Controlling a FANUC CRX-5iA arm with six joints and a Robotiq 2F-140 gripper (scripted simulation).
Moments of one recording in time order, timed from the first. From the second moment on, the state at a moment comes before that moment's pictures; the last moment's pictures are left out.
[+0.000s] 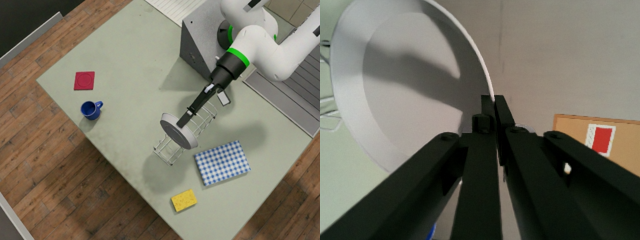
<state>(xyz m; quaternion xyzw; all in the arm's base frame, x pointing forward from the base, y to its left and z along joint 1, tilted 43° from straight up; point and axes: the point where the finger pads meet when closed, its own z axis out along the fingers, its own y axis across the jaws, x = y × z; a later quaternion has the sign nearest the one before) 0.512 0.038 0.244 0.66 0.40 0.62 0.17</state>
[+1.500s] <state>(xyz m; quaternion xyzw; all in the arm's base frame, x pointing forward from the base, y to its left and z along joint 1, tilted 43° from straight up) 0.513 0.057 0.224 0.67 0.42 0.60 0.13</state>
